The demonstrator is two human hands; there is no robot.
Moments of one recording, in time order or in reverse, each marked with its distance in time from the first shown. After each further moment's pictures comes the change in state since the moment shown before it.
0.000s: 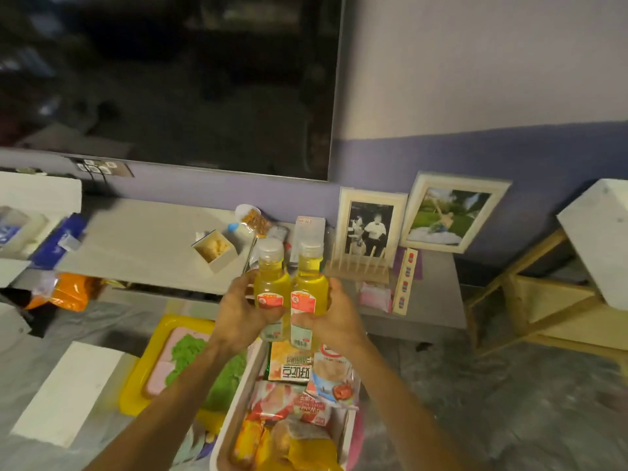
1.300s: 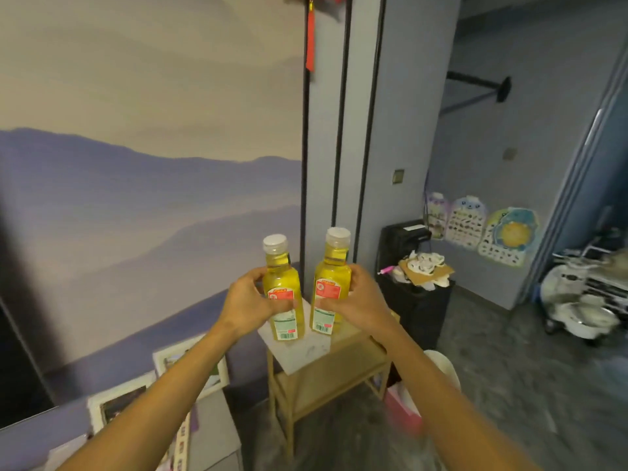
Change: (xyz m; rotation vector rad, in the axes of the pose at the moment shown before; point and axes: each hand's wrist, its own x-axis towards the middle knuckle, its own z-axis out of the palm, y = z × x) left_hand -0.282 0.592 0.305 0.029 -0.527 0.737; right_hand -0.433 -0.111 -0.604 -0.059 0.837 -0.204
